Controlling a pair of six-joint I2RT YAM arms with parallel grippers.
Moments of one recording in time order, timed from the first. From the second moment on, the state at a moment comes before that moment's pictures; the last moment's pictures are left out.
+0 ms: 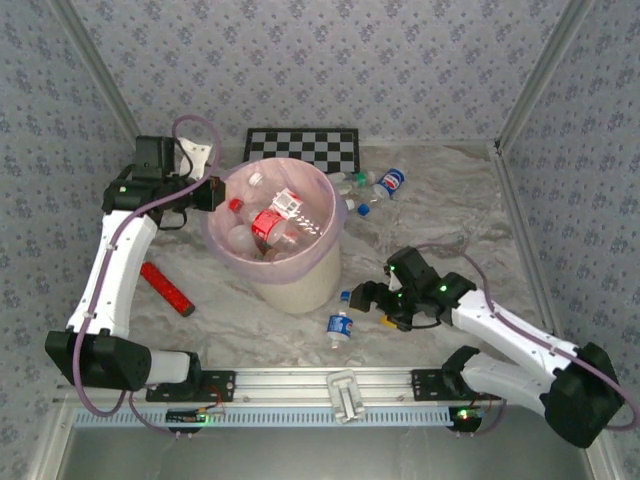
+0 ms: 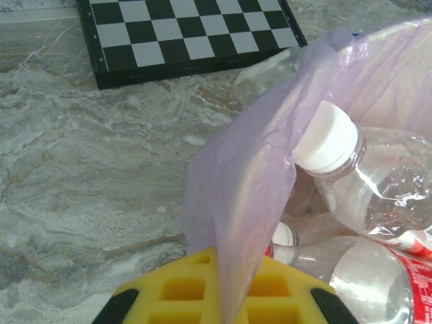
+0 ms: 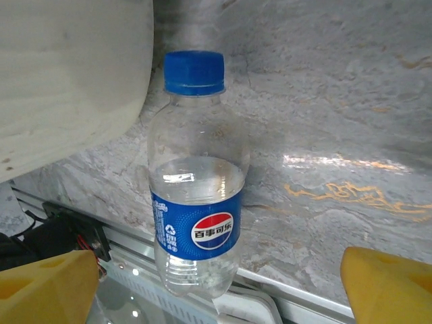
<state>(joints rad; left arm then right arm) -0.11 1.32 1.47 -0.95 0.35 0.01 0.69 1.02 0.61 -0.64 -0.40 0.98</state>
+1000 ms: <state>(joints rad) -0.12 1.32 1.48 -0.96 0.37 0.00 0.65 1.27 0.67 -0.53 -0.37 0.91</state>
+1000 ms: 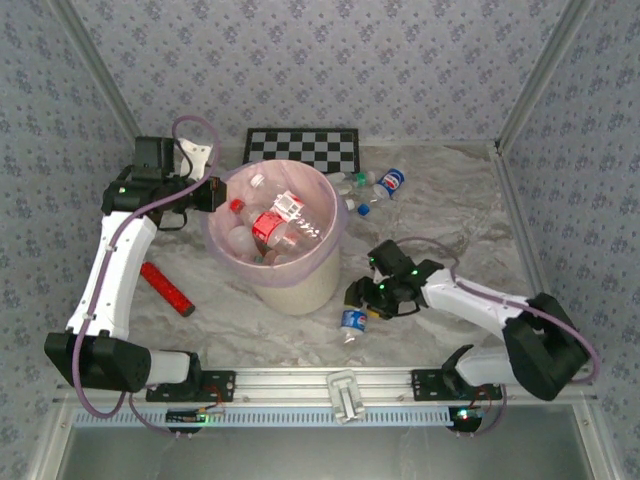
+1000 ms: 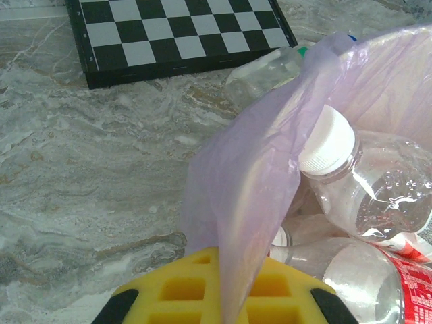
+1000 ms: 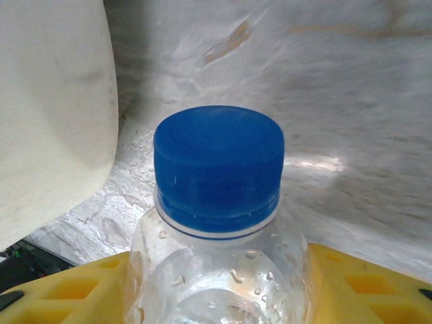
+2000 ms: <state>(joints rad) -0.51 1.36 1.52 -0.90 0.14 -0.14 0.70 1.44 1.86 -0.99 -0.03 0.14</state>
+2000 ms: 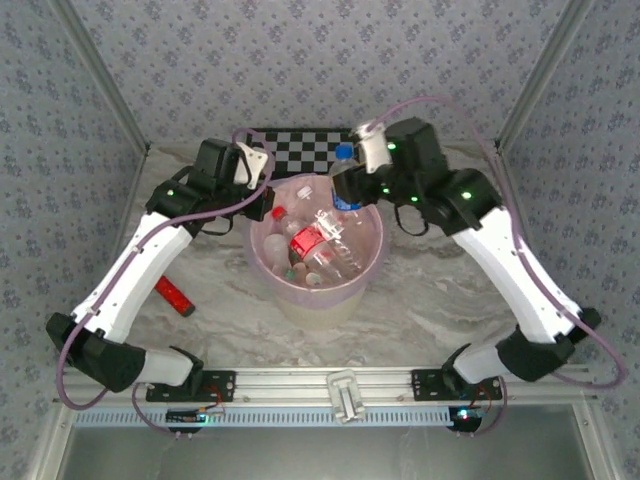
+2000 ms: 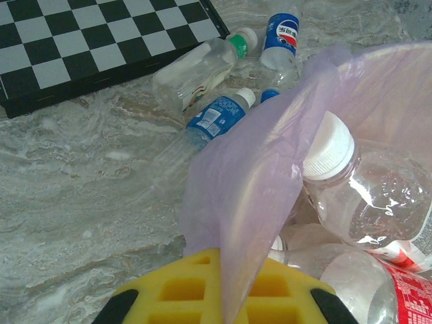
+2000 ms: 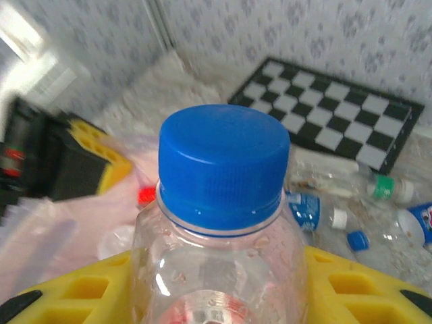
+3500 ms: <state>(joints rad) -0.56 1.38 1.52 -0.86 0.08 -0.18 0.72 1.75 2.18 -1.39 -0.03 0.10</state>
